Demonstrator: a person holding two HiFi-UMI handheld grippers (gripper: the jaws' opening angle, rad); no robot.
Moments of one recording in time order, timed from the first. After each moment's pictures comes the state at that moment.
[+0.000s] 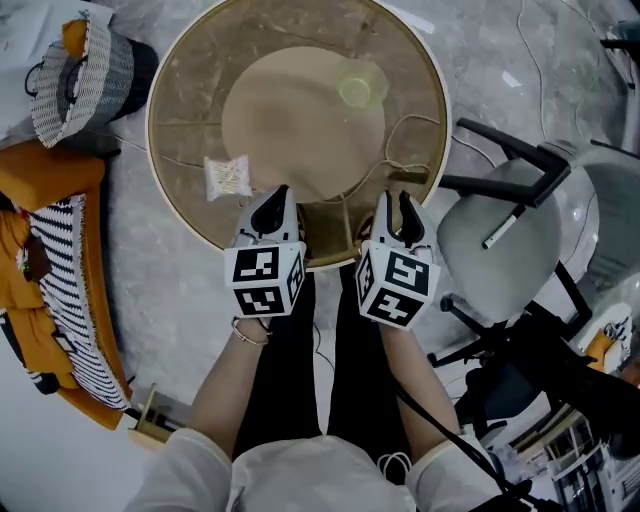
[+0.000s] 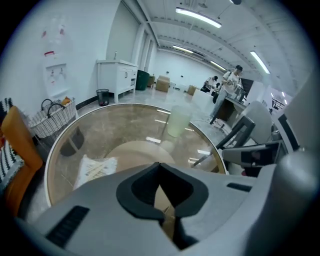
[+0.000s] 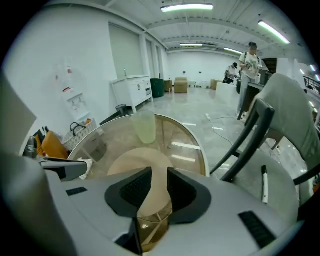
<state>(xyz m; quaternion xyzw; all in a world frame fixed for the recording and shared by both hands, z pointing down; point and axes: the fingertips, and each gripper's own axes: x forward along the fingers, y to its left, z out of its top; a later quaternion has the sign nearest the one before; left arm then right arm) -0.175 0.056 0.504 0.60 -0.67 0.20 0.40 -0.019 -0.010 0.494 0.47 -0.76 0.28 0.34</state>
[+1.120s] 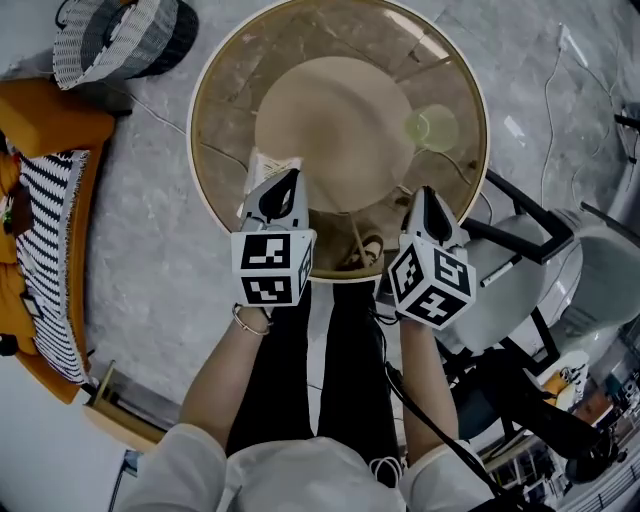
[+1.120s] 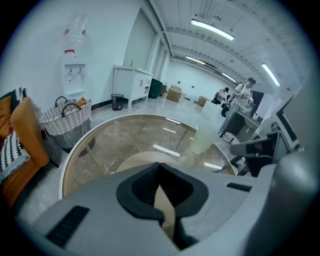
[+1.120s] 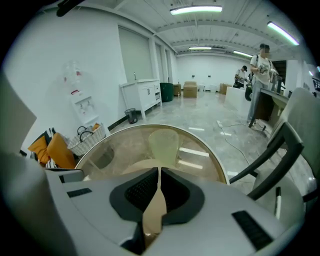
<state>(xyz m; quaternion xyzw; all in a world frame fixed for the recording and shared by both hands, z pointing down) -0.270 0.056 0.485 0.56 -0.71 0.14 0.39 -0.103 -0.047 0.460 0.44 -0.79 0.26 0.33</state>
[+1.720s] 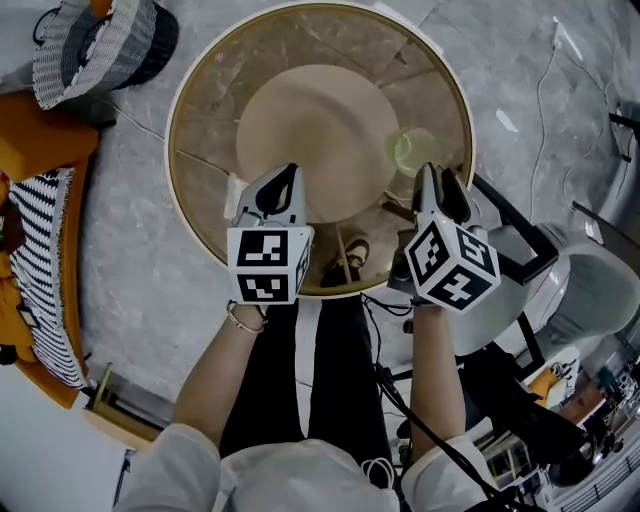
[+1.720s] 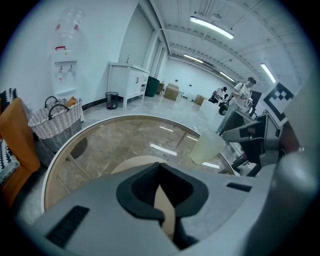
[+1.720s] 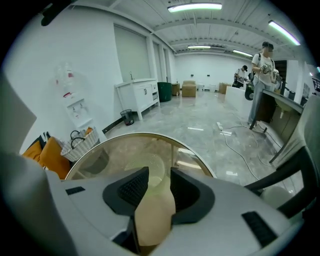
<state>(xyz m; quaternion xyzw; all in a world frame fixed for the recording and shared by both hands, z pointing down) -0.270 -0.007 0.496 0.58 -0.70 0.15 0.40 -0.108 -0.138 0.457 0.44 -0.79 0.27 0.33</state>
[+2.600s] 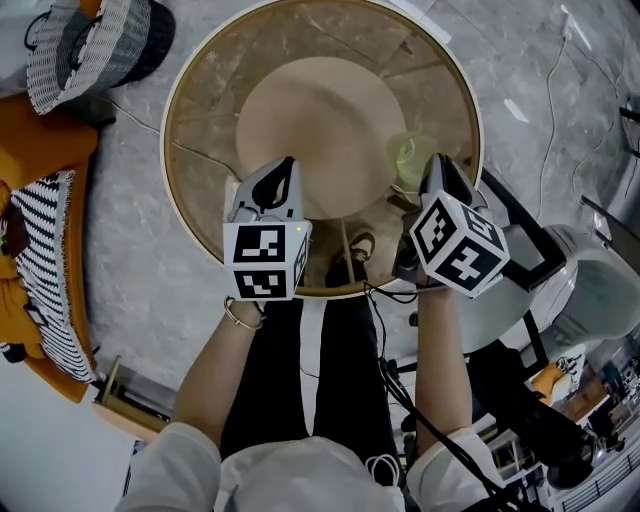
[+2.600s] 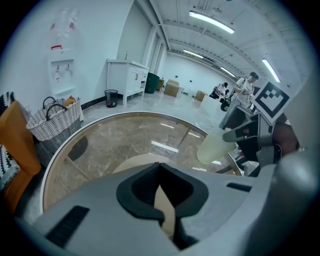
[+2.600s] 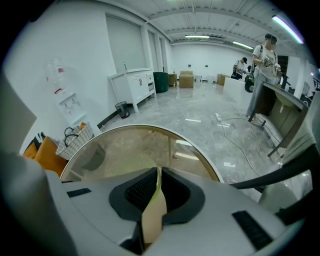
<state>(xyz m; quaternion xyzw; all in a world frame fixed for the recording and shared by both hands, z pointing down) -0.279 -0.019 0.512 0.57 -0.69 0.17 0.40 -0.112 -0.158 0.490 0.44 -0.76 0.30 0.37</state>
